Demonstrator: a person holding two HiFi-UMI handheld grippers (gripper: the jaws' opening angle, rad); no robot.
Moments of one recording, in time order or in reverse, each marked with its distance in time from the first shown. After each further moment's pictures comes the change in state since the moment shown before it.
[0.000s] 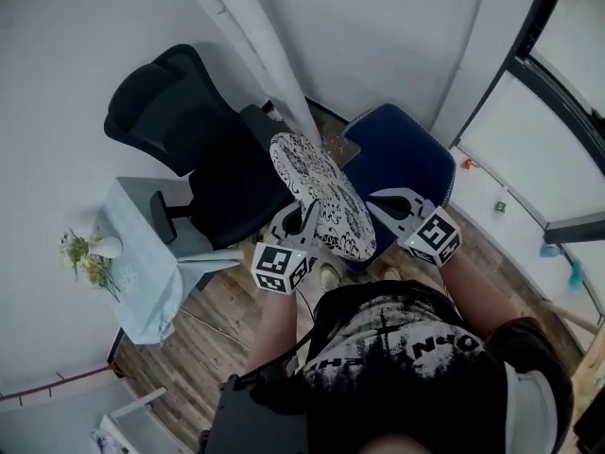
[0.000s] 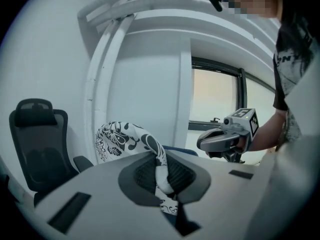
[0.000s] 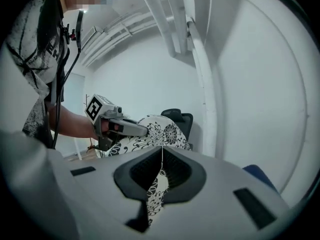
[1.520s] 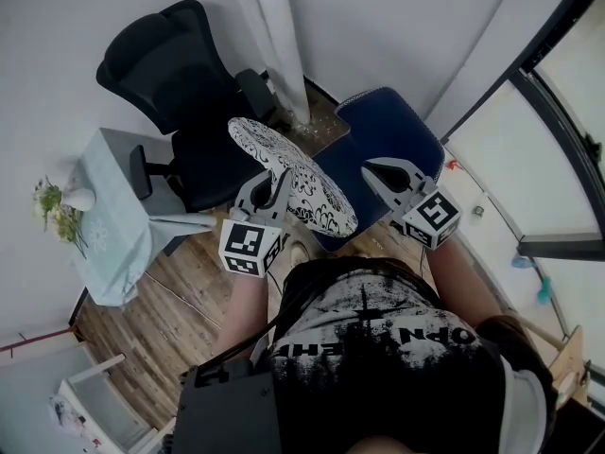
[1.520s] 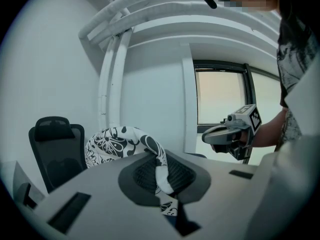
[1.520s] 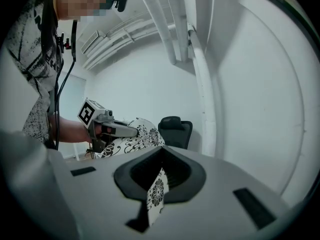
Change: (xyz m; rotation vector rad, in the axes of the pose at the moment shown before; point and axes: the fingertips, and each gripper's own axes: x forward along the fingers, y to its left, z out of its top) left arm -0.047 0.005 0.034 0.058 -0.055 0.154; right arm -0.015 0.000 0.051 -0.035 -0.070 -0.013
